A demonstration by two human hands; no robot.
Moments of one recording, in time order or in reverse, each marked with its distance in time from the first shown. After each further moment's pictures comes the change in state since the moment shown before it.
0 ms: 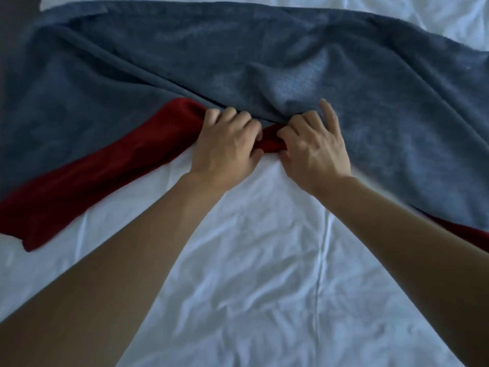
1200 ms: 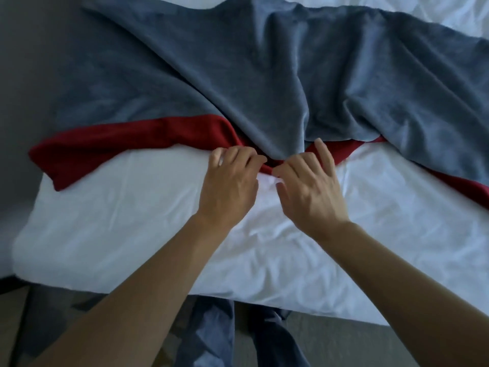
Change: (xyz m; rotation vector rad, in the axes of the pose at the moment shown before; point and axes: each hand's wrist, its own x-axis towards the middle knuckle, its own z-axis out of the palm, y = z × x) left_hand -0.178 0.029 -0.019 -0.063 0.087 -0.117; right_hand -0.128 -0.118 -0.032 0.173 0.133 -0.045
